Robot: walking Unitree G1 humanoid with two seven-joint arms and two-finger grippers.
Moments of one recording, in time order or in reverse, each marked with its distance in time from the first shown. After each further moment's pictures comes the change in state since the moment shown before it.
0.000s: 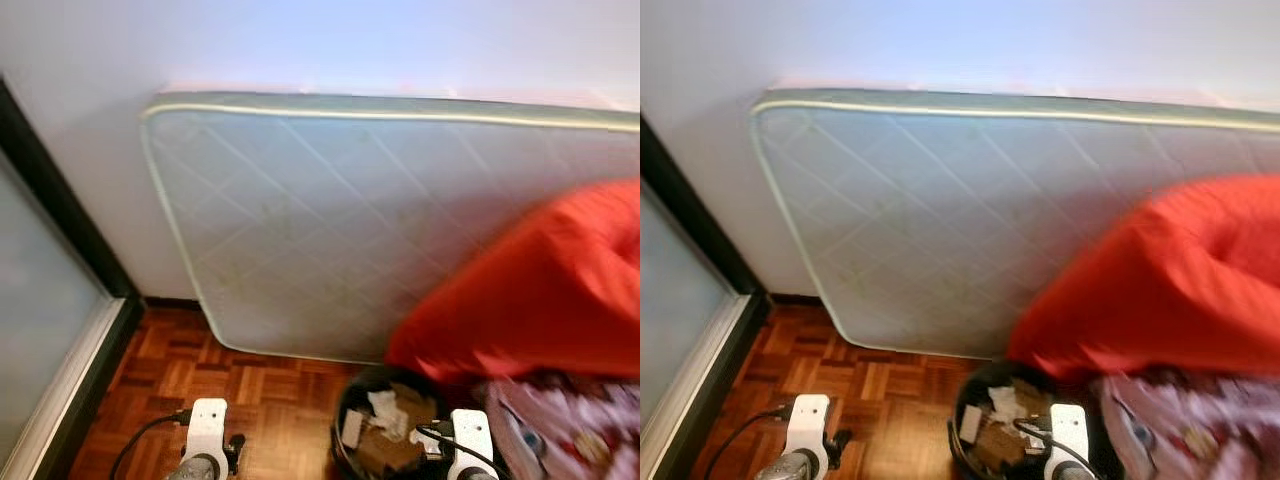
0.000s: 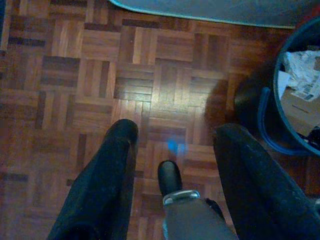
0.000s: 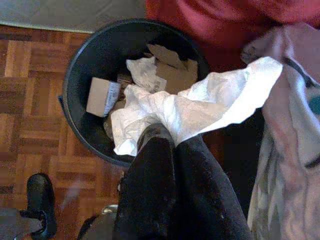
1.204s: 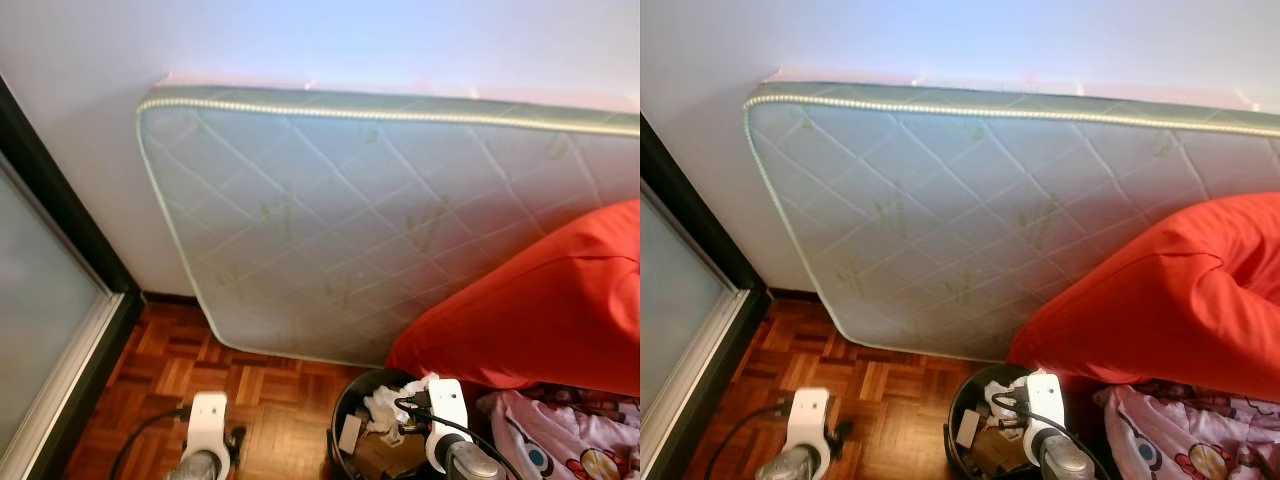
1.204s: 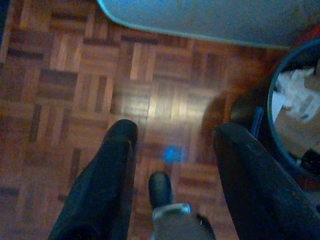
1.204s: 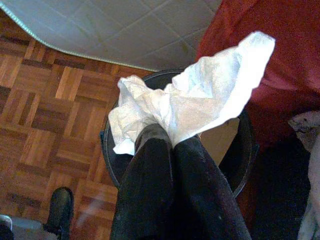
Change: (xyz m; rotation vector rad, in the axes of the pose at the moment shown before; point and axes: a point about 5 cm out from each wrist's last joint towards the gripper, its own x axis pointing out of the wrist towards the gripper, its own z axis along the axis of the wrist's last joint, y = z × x) left arm 0.002 -0.004 0.015 -0.014 -0.097 -0.006; right arm 0.007 0.026 0.039 -0.066 -0.118 0.195
